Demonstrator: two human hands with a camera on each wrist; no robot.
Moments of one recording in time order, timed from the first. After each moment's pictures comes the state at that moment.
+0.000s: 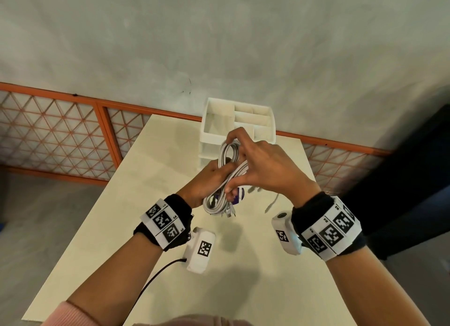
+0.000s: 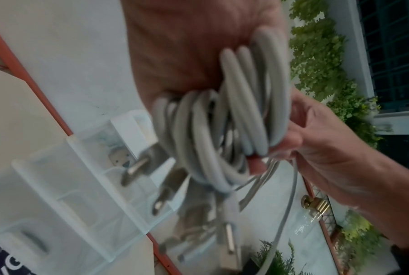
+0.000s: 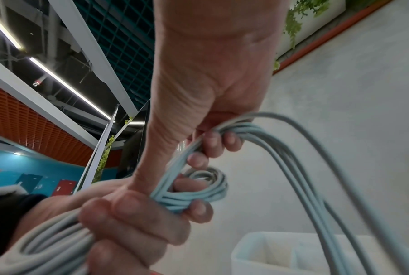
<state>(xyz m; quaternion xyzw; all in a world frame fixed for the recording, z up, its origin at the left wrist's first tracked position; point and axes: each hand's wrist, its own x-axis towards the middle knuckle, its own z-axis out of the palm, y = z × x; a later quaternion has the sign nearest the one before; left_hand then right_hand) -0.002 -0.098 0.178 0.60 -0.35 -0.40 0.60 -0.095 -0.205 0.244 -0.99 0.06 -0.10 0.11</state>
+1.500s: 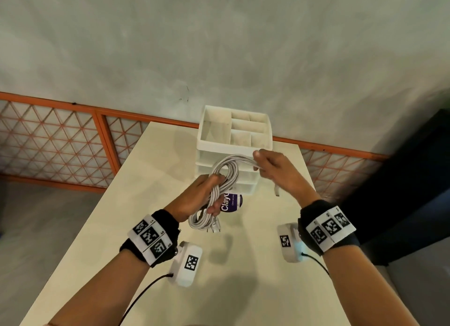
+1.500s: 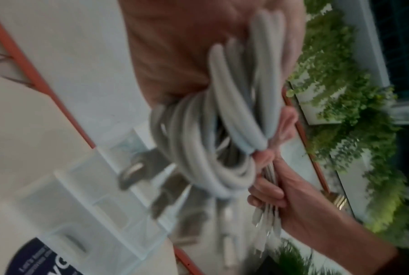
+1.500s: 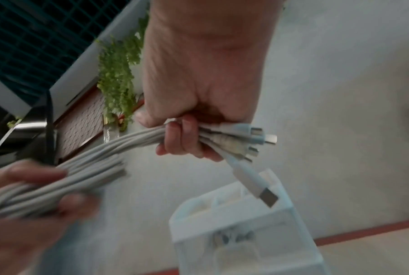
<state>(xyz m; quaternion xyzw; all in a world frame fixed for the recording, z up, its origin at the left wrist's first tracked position) 0.005 -0.089 0.159 0.56 -0.34 -0.44 0.61 -0.099 -0.271 0.201 -0.87 0.16 -0.16 0.43</state>
